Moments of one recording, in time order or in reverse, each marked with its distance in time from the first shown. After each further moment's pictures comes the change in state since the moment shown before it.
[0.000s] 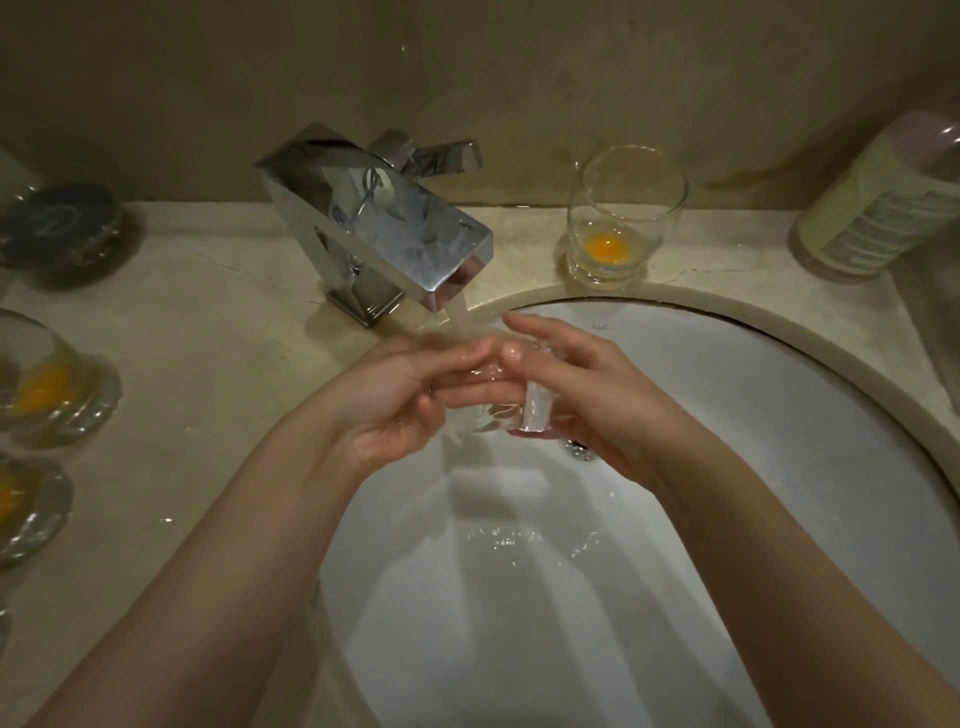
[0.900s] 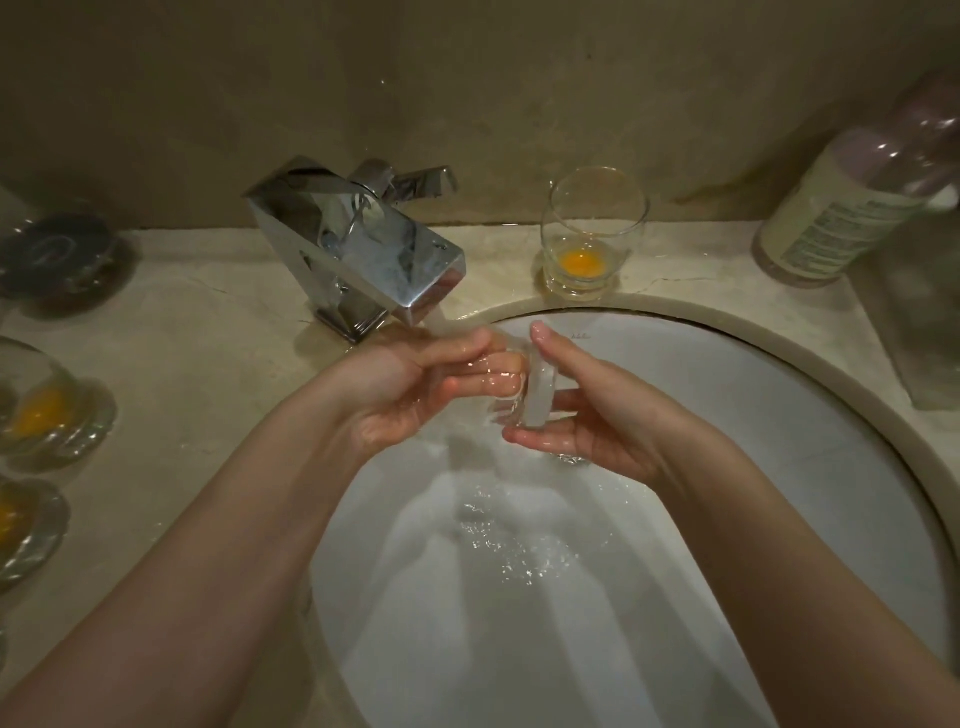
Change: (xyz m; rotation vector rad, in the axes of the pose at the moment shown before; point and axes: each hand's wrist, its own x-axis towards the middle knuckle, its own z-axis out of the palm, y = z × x) left_hand 0.000 0.014 0.019 -0.049 -0.032 0.053; right_hand -0.005 -0.004 -0.013 0.216 0.032 0.121
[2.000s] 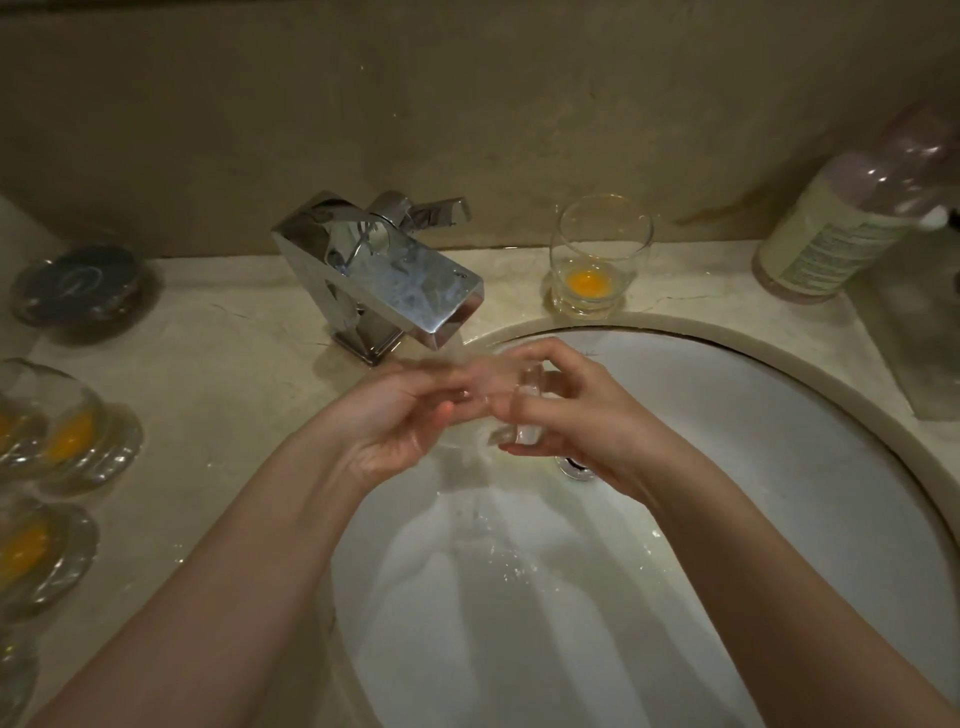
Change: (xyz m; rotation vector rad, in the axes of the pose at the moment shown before) left_hand 0.000 -0.004 -0.021 -0.060 -0.010 -0.026; right_hand 0.005 0.005 0.014 -0.228 0.035 -0.134
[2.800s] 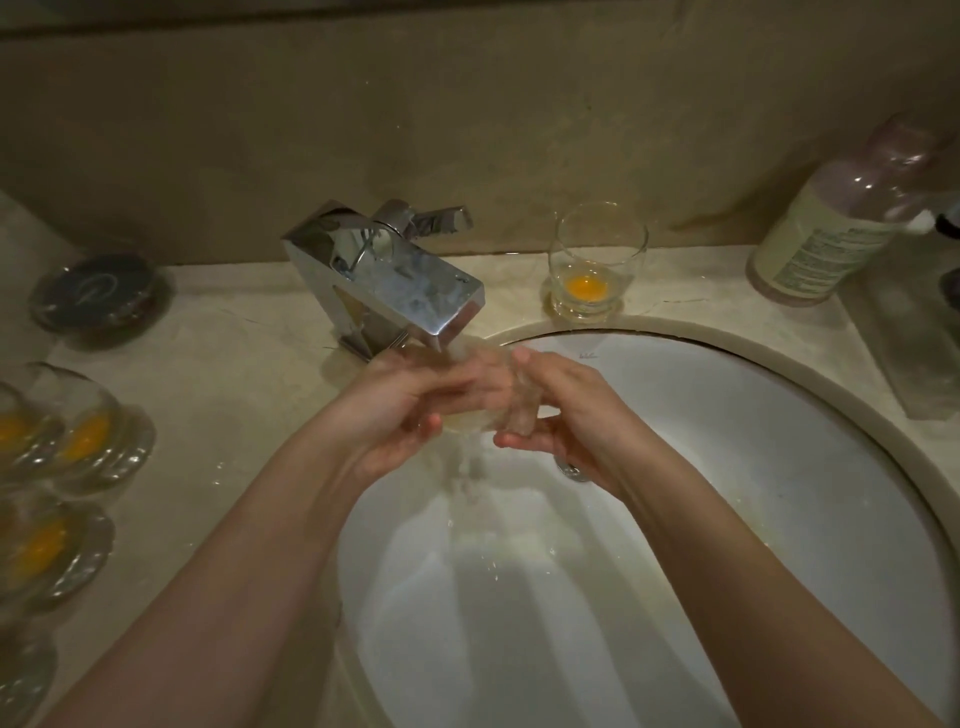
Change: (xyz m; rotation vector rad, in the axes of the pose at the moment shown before) left_hand -0.008 0.003 -0.001 0.251 0.047 0.145; right_hand 0.002 0.002 0.007 0.171 0.047 0.006
